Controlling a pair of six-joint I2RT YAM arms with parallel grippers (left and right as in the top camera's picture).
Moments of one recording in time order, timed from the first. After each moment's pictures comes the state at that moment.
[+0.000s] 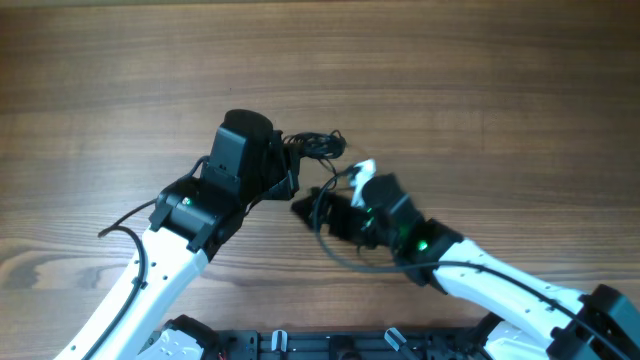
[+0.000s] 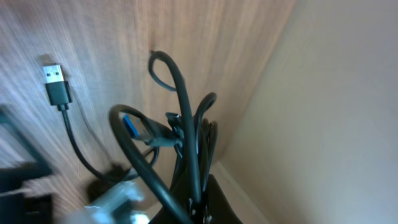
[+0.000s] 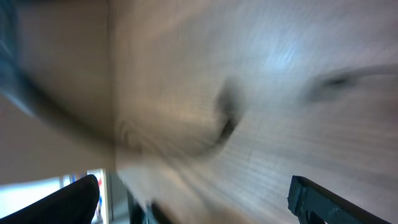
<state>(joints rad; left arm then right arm) -0.50 1.19 1.02 -0.55 0.08 -2.08 0.78 1.37 0.55 0.23 -0.36 1.12</state>
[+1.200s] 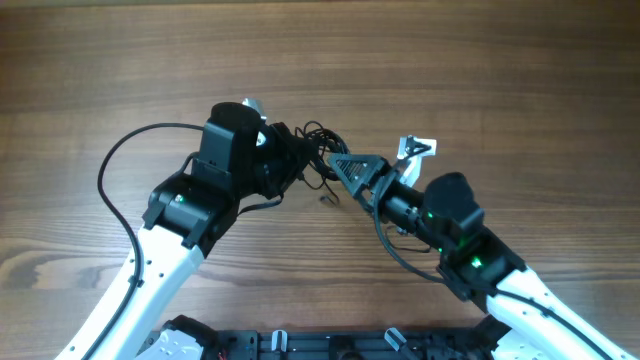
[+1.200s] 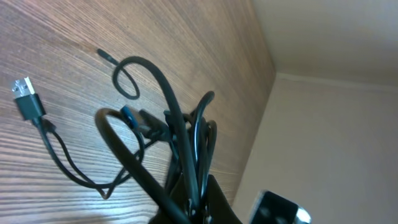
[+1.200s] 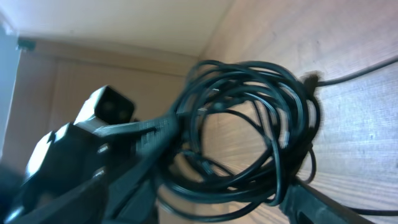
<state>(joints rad) -0.45 1.19 1.02 -0.49 0.33 -1.25 0.64 1.03 0.54 0.25 -0.26 1.34</state>
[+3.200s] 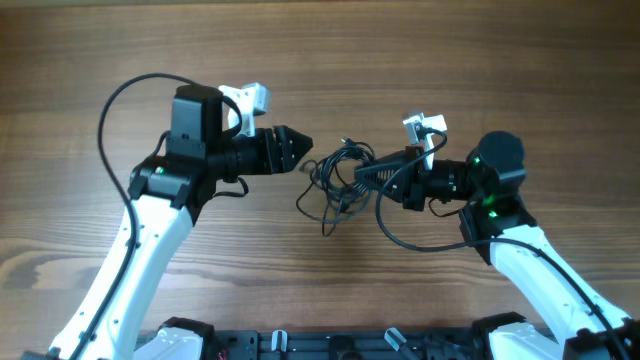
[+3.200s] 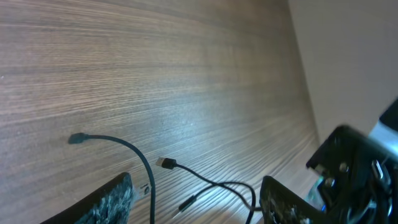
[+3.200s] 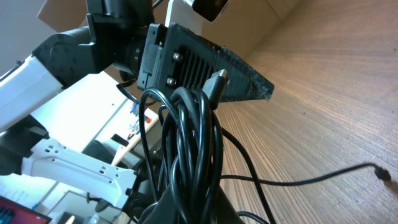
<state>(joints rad) -0.23 1.31 1.03 -0.54 0.64 -0.37 0.22 1.29 0.54 0.63 -1.23 0.69</state>
